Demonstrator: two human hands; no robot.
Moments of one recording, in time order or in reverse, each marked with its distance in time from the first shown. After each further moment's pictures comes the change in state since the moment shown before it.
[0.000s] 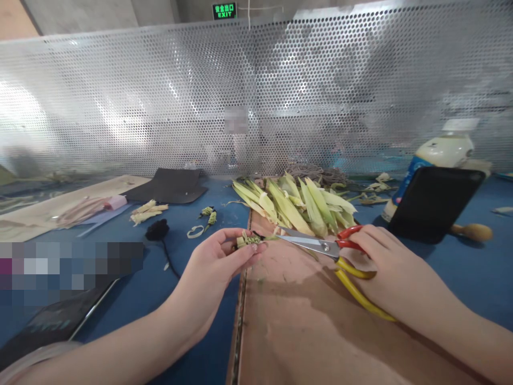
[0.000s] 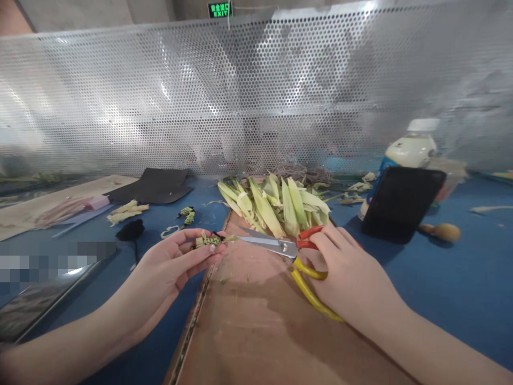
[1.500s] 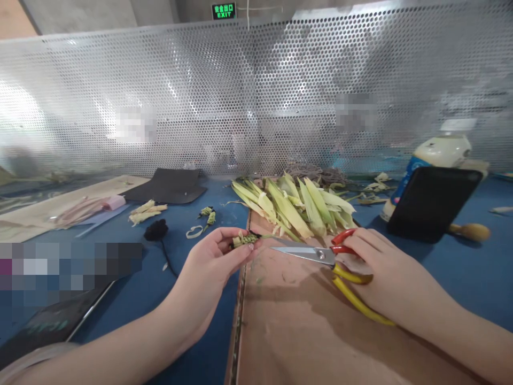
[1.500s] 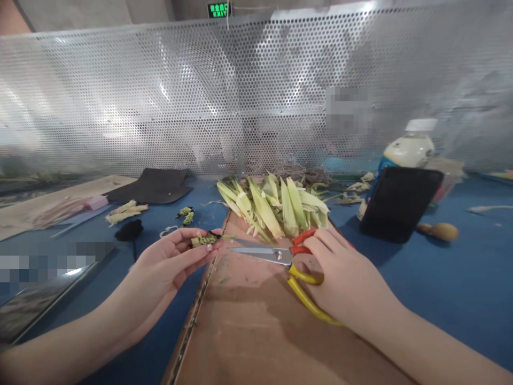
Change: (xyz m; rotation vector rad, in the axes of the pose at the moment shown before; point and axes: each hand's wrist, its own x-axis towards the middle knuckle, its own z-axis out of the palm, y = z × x) left_hand -0.003 0.001 -0.001 0.009 0.016 0.042; right_hand 0.002 -0.004 -0.002 0.088 0.016 -0.049
